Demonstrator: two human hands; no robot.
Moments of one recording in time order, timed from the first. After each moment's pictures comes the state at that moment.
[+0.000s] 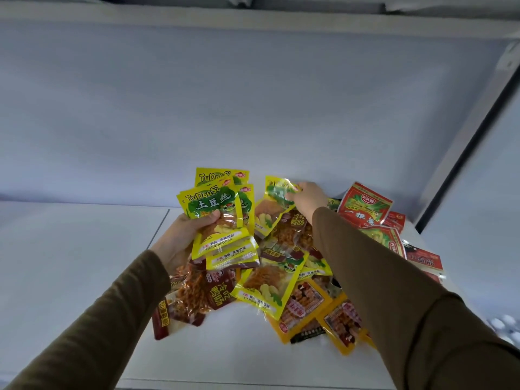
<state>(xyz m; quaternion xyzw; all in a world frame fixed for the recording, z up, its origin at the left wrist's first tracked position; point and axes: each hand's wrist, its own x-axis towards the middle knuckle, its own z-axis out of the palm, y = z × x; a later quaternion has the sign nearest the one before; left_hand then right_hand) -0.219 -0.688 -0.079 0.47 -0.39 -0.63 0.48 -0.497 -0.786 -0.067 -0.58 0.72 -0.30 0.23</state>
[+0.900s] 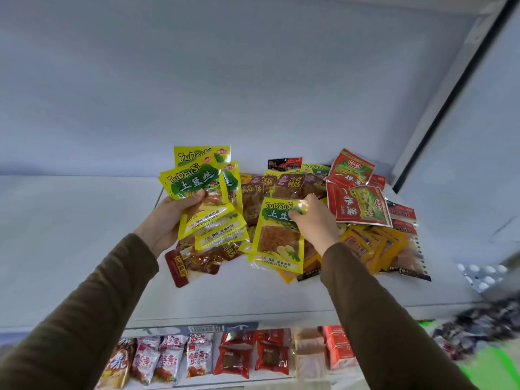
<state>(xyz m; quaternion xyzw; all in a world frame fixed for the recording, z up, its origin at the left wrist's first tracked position) -0.172 -0.643 -0.094 0.42 -0.38 -0.66 0.48 -0.468 -0.607 -0.088 -0.58 0.76 -0.25 0.16</state>
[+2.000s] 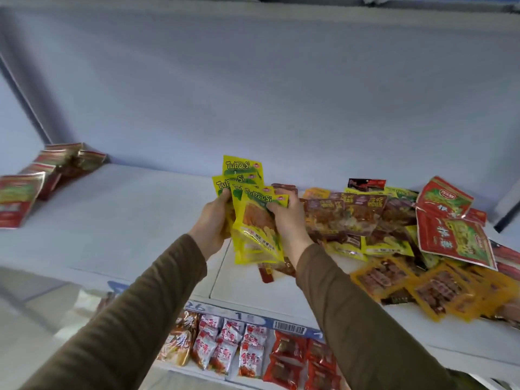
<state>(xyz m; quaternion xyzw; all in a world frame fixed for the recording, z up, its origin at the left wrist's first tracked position) -0.095 -0.594 -0.071 0.52 -0.28 -0.58 0.56 -0.245 -0.632 -0.090 -0.47 0.51 -0.52 0.49</state>
